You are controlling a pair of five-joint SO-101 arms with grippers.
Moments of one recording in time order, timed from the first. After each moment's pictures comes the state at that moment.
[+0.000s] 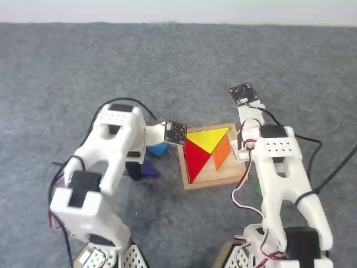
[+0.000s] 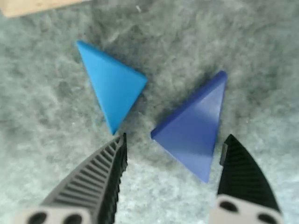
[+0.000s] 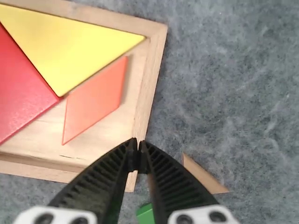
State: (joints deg) left arm 0.6 13.1 25.5 69.8 -79.1; right arm -7.1 -18.5 42.8 57.8 16.9
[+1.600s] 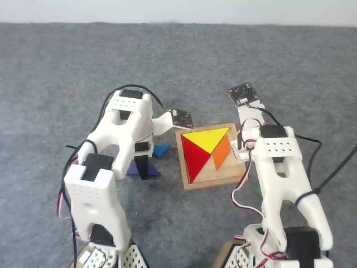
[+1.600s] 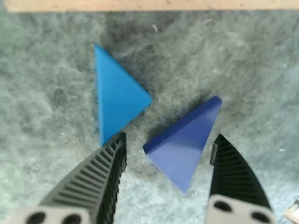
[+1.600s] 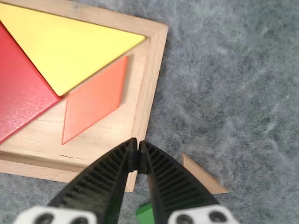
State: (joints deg) left arm 2.4 25.8 9.6 83.1 -66.1; right arm -7.1 -18.5 42.8 57.8 17.3
